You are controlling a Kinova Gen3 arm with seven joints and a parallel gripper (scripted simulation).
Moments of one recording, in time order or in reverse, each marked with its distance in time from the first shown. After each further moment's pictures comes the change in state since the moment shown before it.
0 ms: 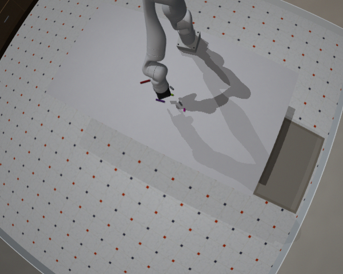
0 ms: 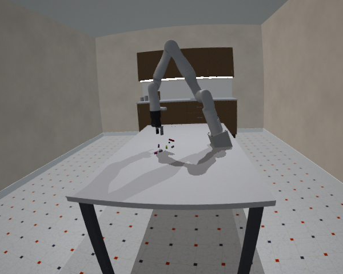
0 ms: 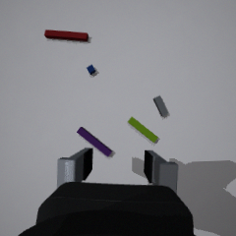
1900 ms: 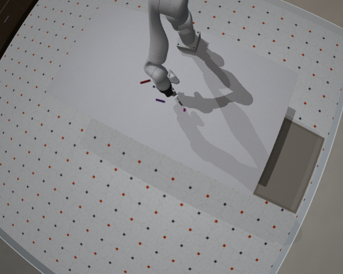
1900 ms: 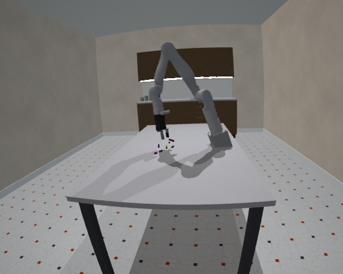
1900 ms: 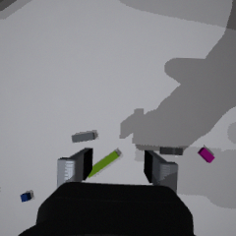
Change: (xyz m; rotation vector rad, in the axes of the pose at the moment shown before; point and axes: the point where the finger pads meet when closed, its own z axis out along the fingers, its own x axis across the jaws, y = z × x) arm 0.052 -0.009 0.023 0.089 0.039 1.296
